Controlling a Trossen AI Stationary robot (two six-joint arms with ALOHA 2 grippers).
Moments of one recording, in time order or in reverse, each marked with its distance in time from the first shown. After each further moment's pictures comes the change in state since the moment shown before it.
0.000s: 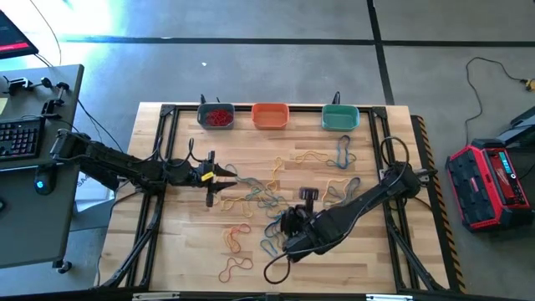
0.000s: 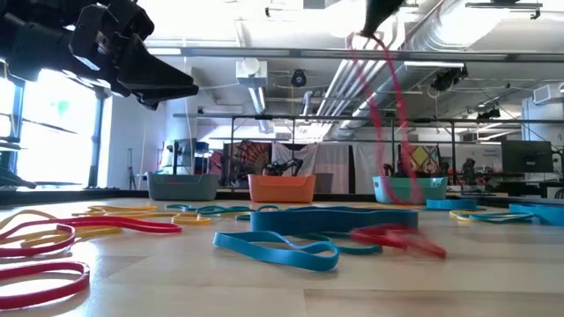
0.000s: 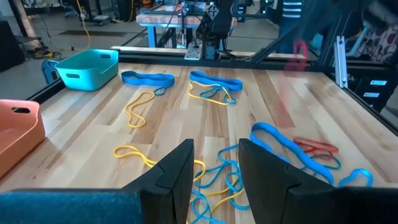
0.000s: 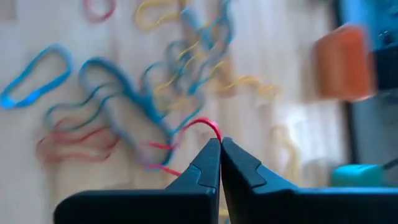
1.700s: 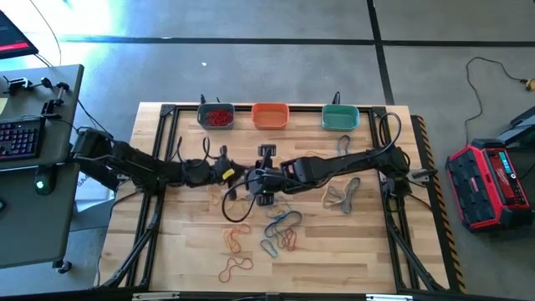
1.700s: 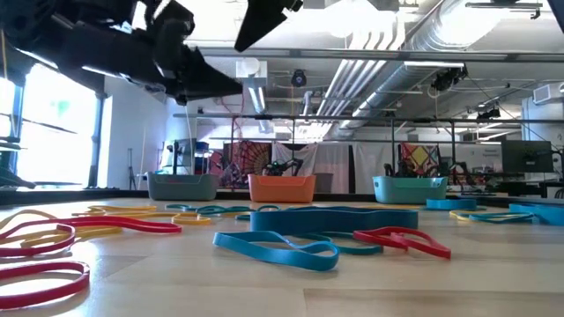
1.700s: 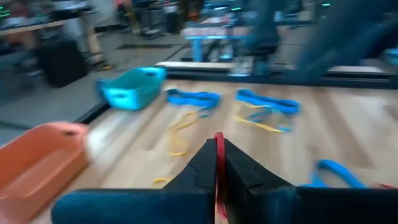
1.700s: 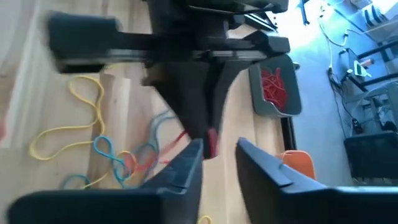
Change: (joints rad) left arm 0.041 0.349 0.167 0.220 -0.185 0.058; right arm -0.360 -0.001 0.013 0.591 -0.040 -0.746
